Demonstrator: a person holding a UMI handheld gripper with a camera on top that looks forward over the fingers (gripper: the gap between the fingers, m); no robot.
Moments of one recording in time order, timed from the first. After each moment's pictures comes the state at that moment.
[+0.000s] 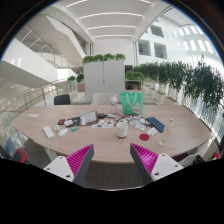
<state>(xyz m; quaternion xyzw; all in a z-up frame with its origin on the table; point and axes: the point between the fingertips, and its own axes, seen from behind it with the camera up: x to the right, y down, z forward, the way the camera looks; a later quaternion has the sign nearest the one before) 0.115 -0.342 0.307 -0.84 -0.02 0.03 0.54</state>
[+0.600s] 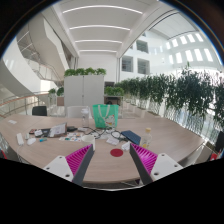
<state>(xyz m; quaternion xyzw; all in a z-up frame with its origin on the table) 0.276 -0.245 0.265 -0.78 0.04 -0.05 0.62</state>
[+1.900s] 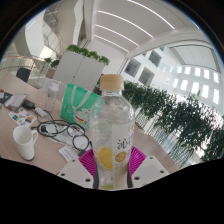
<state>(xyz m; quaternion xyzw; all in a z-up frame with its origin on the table) 0.445 0.072 0.208 -0.78 -0.06 -0.24 0.58</state>
